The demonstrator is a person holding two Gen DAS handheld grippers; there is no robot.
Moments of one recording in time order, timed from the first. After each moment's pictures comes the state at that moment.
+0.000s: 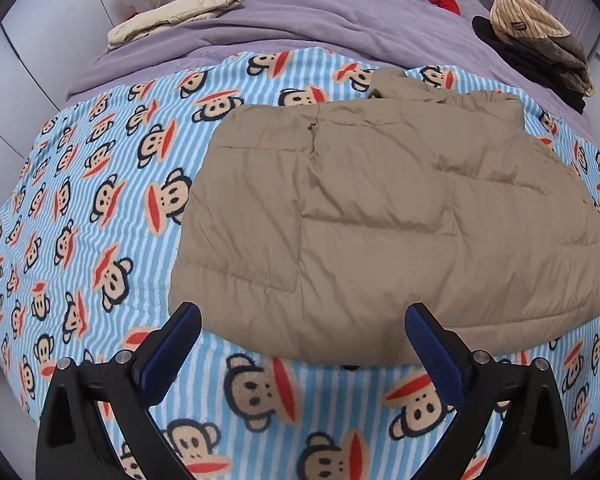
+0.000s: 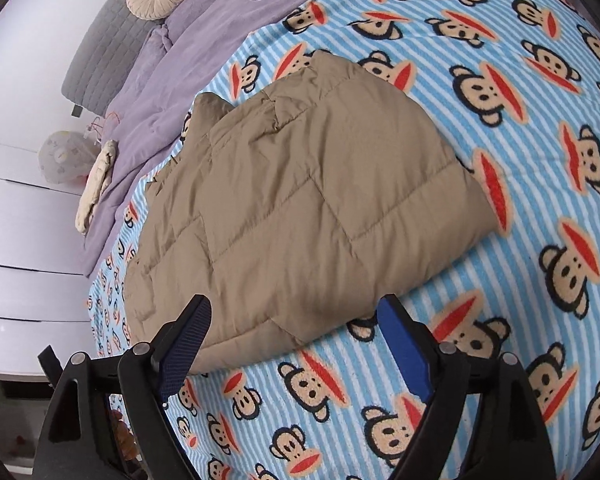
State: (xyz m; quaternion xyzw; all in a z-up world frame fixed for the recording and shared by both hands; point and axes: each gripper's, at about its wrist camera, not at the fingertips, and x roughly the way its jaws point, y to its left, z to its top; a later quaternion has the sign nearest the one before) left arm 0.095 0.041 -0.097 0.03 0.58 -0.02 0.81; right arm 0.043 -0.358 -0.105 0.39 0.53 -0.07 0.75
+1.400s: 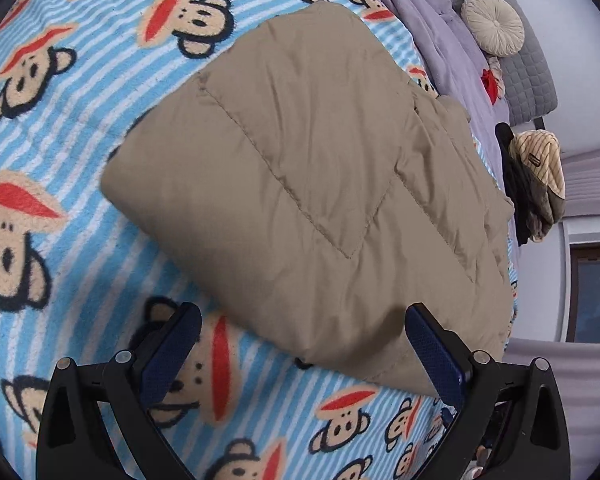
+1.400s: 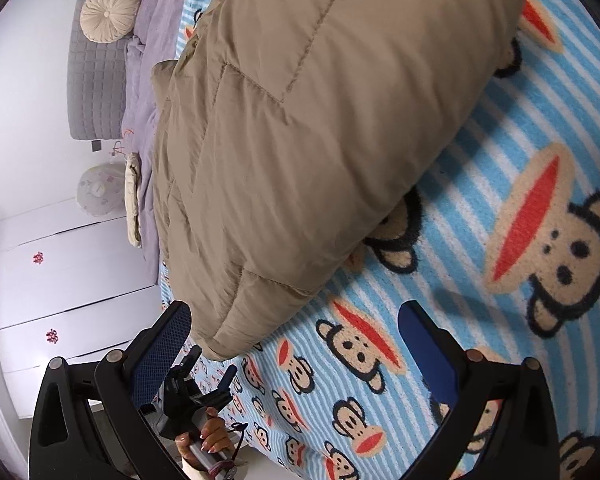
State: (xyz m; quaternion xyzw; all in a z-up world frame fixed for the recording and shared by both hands) left arm 0.087 0.134 -0.199 -0.35 0.61 -0.06 0.71; right arm 0.033 -0.348 -0.201 0.57 0.51 0.01 0.65
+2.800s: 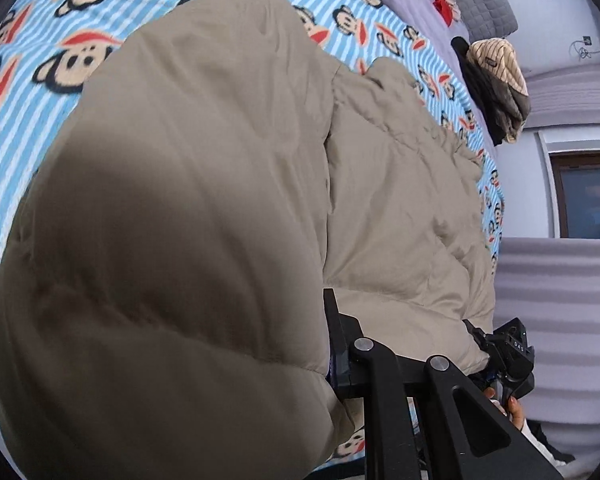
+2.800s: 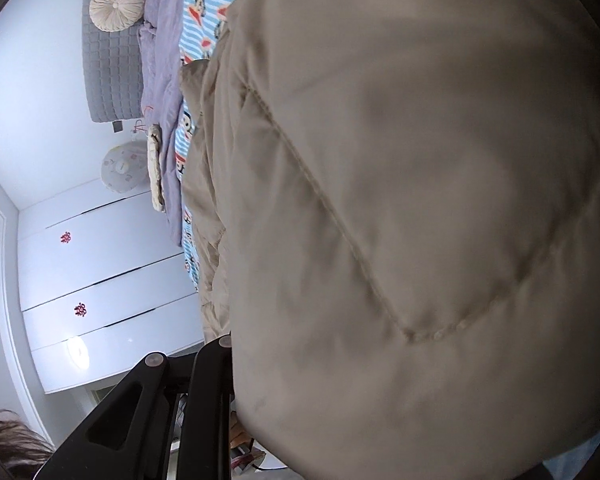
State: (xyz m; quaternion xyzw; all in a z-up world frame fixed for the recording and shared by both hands) left arm -0.040 0.122 -0.162 -0.27 0.66 -0.15 0.68; right arm -0.084 -0.318 -0.198 0.60 0.53 0.04 0.60
